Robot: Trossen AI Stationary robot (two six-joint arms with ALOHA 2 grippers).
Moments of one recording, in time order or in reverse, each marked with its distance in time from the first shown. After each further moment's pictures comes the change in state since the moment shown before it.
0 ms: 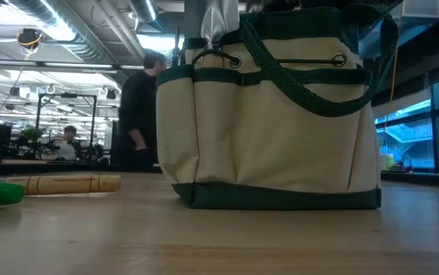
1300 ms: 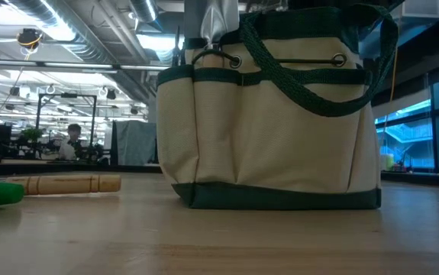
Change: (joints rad) left arm 0.284 -0.225 0.001 -0.432 0.434 -0.101; right arm -0.037 -0.010 0.001 -0.038 0.107 0.057
